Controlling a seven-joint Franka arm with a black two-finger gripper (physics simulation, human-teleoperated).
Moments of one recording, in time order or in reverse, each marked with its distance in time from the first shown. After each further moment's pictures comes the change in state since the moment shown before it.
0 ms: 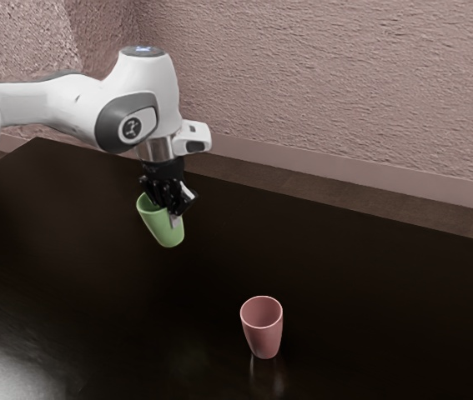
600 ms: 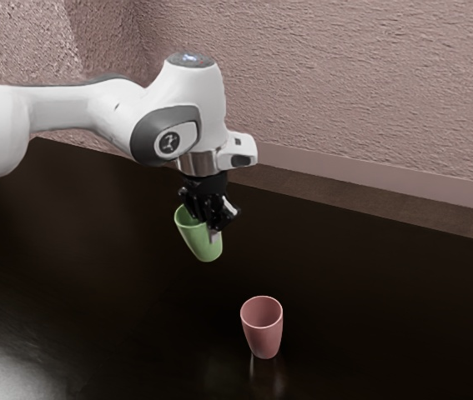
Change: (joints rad) arm -0.029 0.039 -0.127 0.045 0.001 -0.006 -0.116
